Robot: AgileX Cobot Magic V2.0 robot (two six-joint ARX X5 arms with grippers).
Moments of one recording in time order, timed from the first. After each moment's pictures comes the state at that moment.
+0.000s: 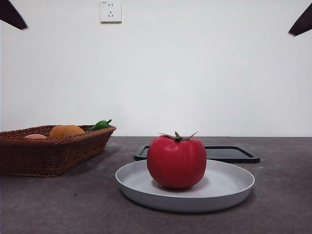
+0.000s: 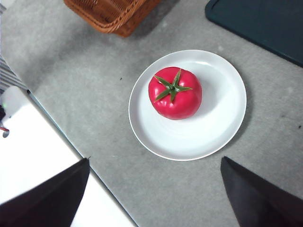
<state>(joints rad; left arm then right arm) -0.35 1.08 1.24 -1.12 0.49 0.10 0.39 0.93 1.02 -0.96 -0.50 -0.02</state>
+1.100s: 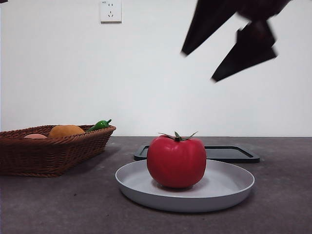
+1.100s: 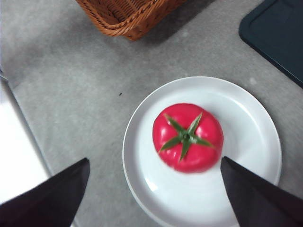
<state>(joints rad) -0.36 0.98 1.24 -1.16 0.50 0.10 0.58 1.25 1.02 -0.64 -0.41 -0.03</state>
